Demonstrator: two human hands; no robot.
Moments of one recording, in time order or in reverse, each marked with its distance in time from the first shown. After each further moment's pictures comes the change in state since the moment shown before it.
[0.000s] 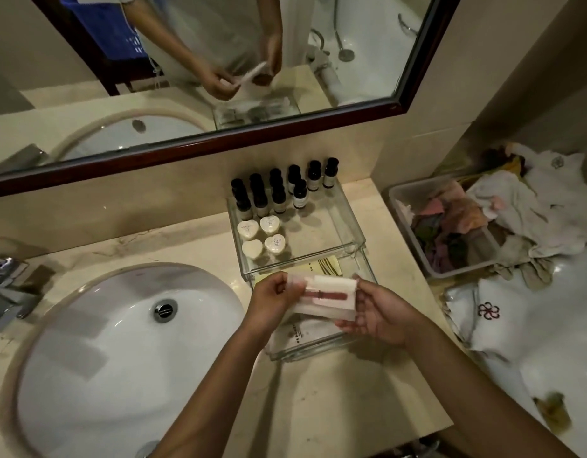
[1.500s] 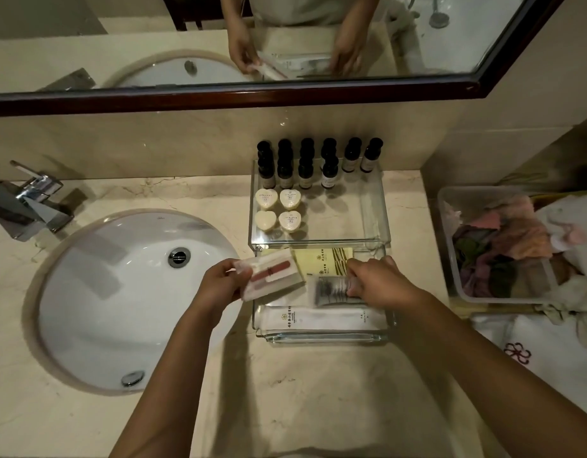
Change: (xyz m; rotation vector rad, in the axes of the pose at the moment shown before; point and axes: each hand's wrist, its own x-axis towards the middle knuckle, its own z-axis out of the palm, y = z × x) left_hand 0.002 -0.035 -0.046 -0.177 0.347 -0.255; right_hand 0.061 -0.050 -0.022 -1.917 0.029 -0.507
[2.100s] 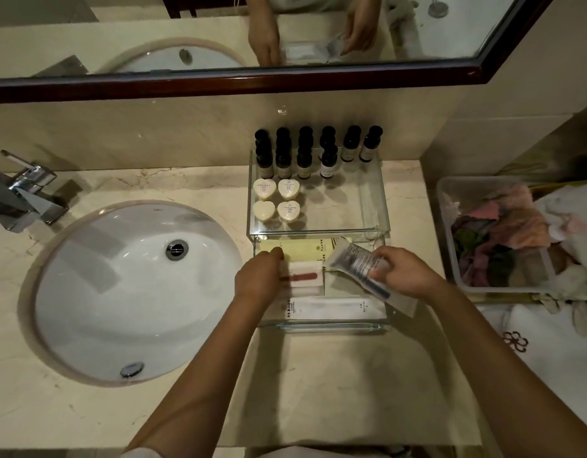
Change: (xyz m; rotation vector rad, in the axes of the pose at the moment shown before) left_hand 0.001 0.000 0.059 1.274 0.003 0.306; right_hand -0.027 0.014 -0.016 0.557 0.024 0.289
